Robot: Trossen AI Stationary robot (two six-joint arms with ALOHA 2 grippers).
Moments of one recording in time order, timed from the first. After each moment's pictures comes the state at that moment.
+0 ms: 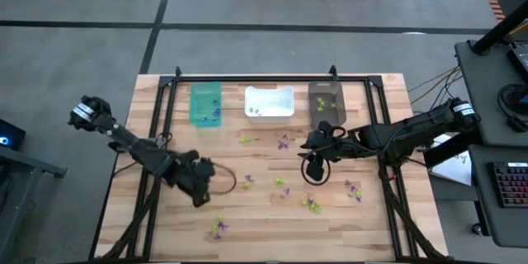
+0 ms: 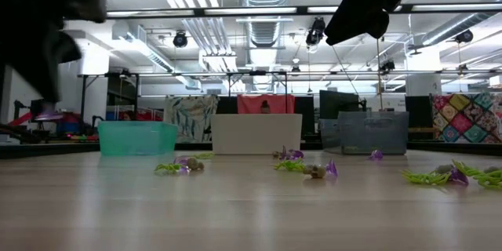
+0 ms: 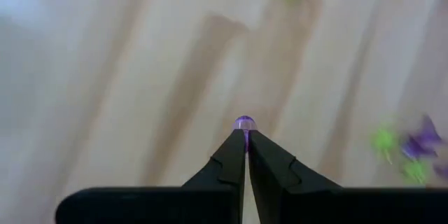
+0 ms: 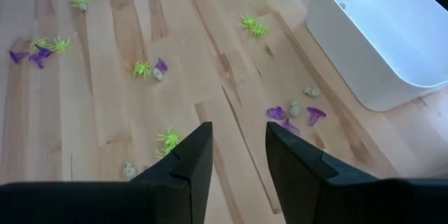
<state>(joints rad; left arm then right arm) -0.55 1.28 0.79 -0.78 -0.26 -0.91 0.22 1.27 0.93 -0.43 0.32 0.45</state>
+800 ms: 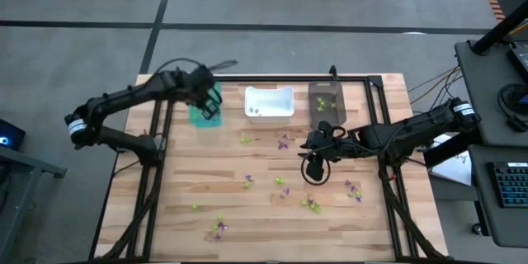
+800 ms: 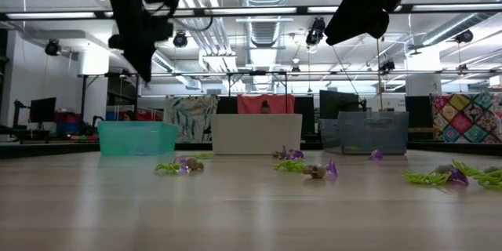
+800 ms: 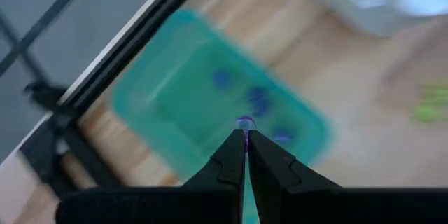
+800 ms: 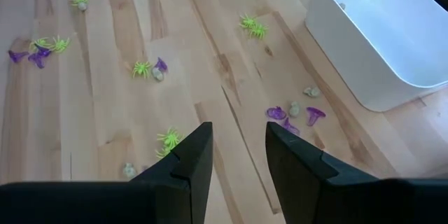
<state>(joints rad) 0.56 1.27 1.09 -1.00 -0.28 -0.16 0.22 1.27 0.93 -0.43 0.32 0.44</state>
